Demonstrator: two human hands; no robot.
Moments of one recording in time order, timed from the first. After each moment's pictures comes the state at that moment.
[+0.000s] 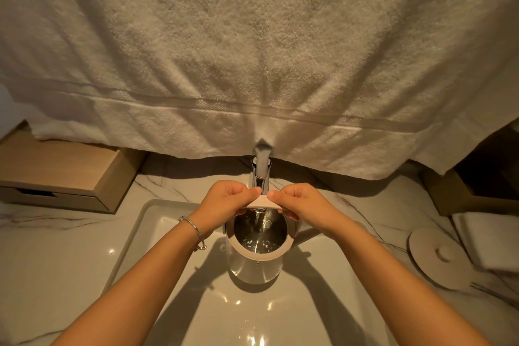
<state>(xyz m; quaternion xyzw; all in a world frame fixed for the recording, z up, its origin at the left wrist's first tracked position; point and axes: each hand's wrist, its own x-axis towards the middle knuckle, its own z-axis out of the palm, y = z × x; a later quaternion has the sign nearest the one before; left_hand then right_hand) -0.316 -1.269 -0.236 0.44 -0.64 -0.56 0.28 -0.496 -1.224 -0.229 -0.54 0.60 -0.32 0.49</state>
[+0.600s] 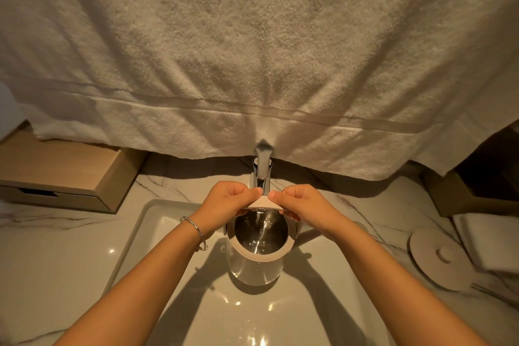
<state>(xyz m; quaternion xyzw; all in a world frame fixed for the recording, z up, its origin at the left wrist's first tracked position) -0.317 -1.268 -0.234 0.45 -0.64 -0.56 0.28 -0.495 -1.221 -0.229 -0.54 0.60 -0.33 0.49</state>
